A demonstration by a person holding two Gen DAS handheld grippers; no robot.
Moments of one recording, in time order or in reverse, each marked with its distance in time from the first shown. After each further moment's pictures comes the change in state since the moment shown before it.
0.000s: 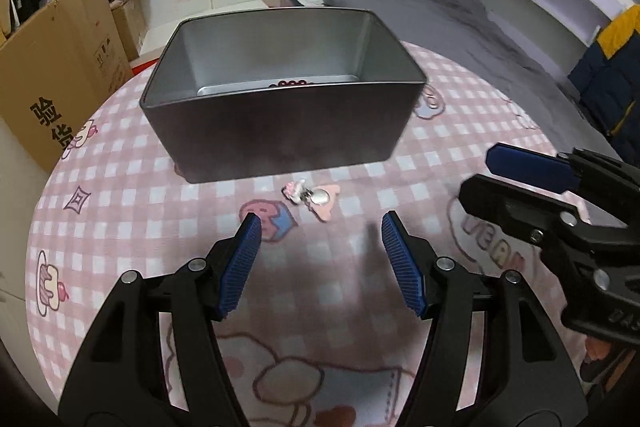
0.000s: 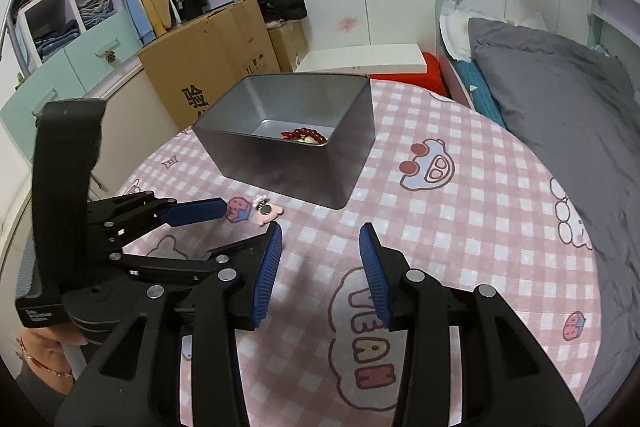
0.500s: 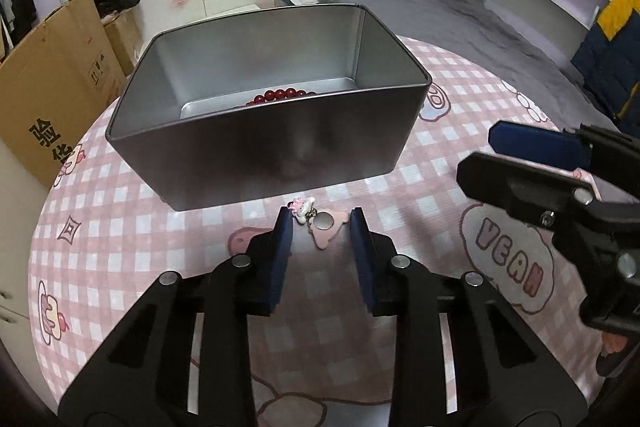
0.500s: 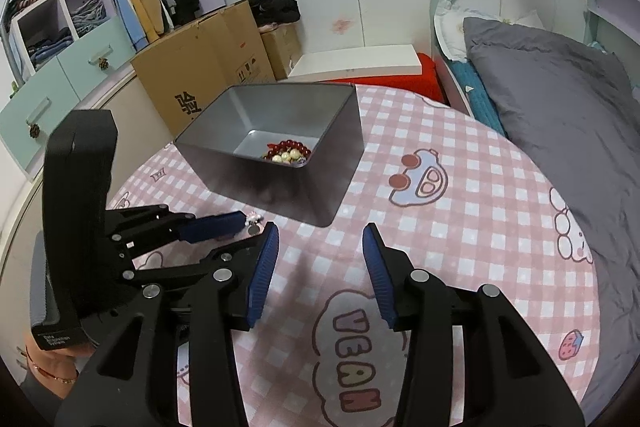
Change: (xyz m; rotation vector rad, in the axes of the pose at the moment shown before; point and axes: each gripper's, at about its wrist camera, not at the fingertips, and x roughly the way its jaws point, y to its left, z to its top) left arm 0.012 -0.008 0.006 0.066 -0.004 0.018; right arm 0.004 -0.010 0.012 0.016 -0.013 -0.011
